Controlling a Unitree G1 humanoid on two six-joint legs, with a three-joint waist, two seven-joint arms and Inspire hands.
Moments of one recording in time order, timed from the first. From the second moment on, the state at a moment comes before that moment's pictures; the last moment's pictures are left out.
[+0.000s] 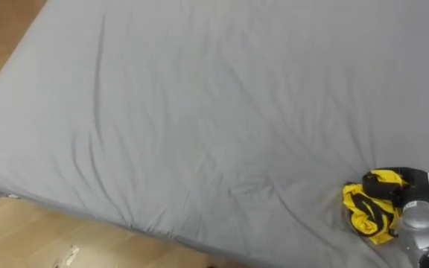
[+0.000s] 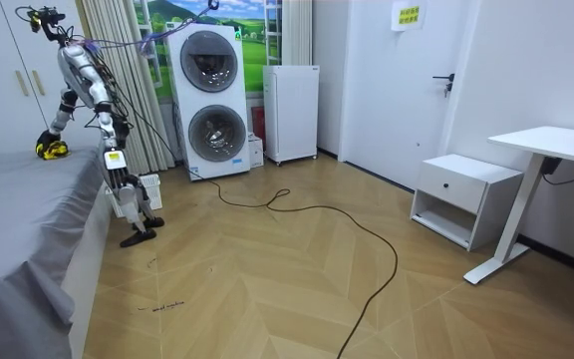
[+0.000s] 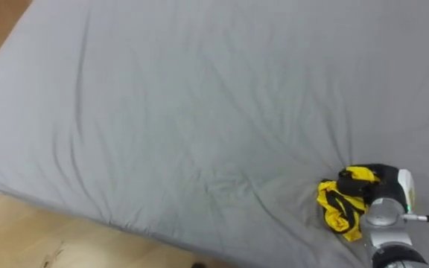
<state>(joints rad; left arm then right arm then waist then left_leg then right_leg) 0.07 0.24 -0.08 1.11 -0.10 0.07 0.10 -0.38 -0.44 0.09 1.24 0.17 -0.05 -0.30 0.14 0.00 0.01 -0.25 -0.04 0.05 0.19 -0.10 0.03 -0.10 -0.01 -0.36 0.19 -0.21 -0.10</state>
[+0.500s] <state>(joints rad) 0.15 0.23 0.04 1.06 -0.07 0.10 0.12 -0.21 -0.37 0.00 0.88 0.19 -0.01 -0.17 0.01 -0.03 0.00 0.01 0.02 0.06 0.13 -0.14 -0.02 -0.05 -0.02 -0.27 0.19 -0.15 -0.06</state>
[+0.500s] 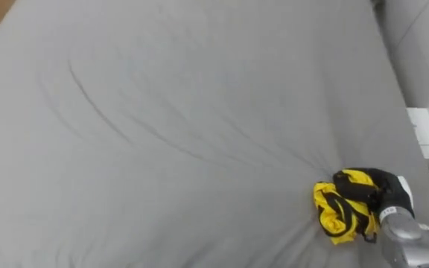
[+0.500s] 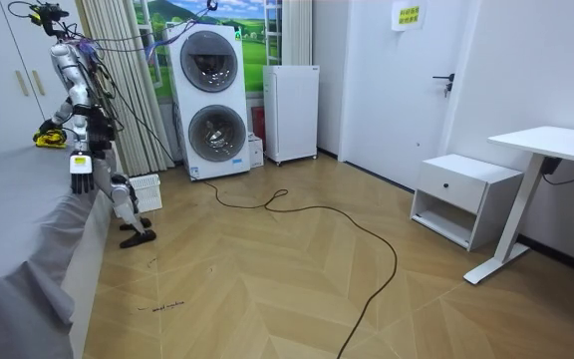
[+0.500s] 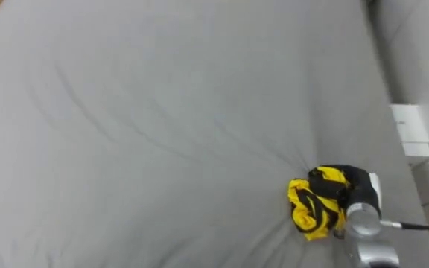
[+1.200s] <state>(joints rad) 0.25 0.23 0.15 1.00 0.08 0.24 0.13 0.12 -0.37 -0.30 0.71 0.16 0.07 -0.21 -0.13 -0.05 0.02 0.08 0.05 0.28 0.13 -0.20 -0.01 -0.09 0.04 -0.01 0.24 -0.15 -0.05</state>
